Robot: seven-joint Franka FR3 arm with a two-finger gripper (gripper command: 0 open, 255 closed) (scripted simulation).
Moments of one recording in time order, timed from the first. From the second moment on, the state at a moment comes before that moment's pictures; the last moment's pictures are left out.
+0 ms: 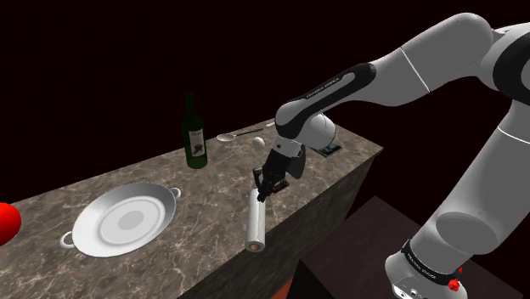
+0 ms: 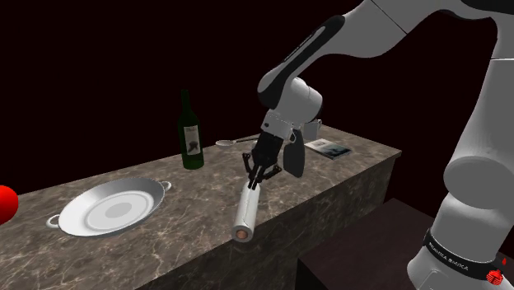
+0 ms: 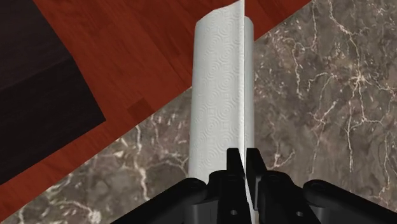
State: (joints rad) arm -0.01 0.07 0.42 -2.39 0.83 2.37 0.32
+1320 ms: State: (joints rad) arm 0.25 0.29 0.34 -2.15 -0.09 2.45 1.24
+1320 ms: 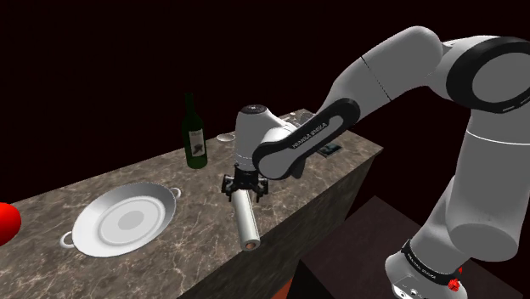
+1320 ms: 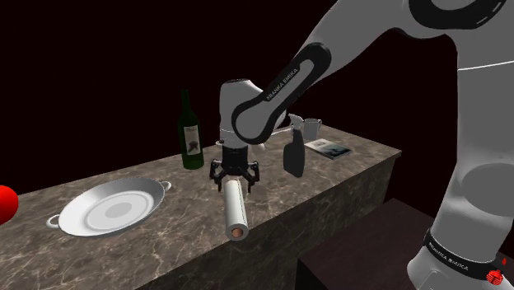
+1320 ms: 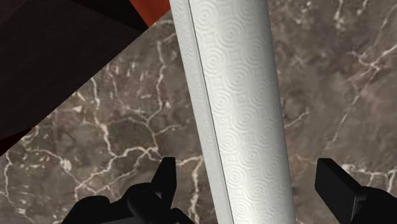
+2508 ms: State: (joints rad) arm 0.26 0.32 0.33 -2.15 -0.11 2.49 1.25
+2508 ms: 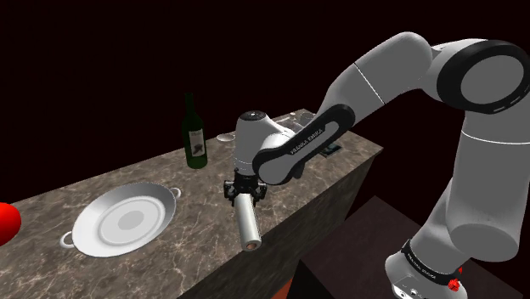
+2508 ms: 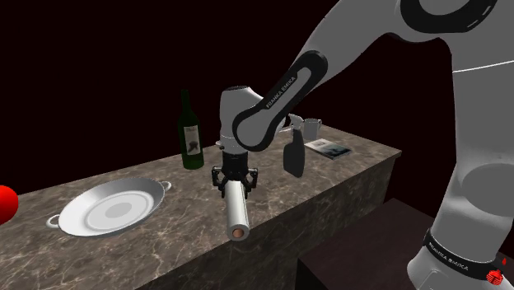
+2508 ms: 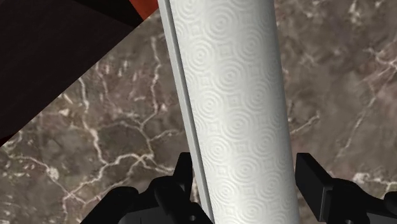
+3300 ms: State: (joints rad) arm 0.25 0.24 0.34 -2.13 -0.06 2.39 1.22
